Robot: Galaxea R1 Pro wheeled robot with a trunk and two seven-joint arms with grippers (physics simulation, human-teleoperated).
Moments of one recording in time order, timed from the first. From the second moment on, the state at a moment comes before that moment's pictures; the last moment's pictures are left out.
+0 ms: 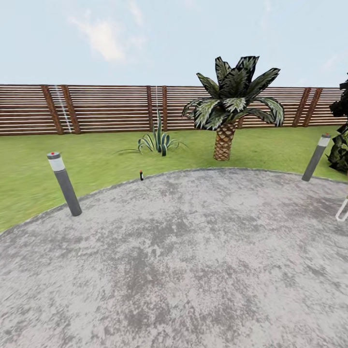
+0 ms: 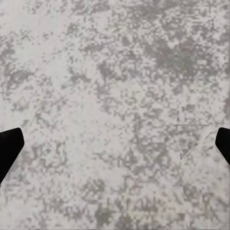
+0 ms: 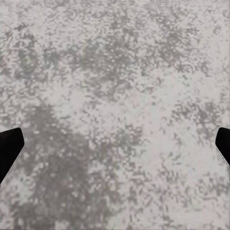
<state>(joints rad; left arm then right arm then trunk) -0.22 0.07 0.13 -0.32 0.00 -0.20 -0.01 -0.05 -0.09 0.00 -0.51 0.00 -0.29 0.00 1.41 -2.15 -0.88</state>
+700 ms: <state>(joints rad) -0.23 0.07 0.13 -0.32 0.00 -0.20 -0.01 -0.05 -0.09 0.00 -0.51 0.00 -0.29 0.00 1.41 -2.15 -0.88</state>
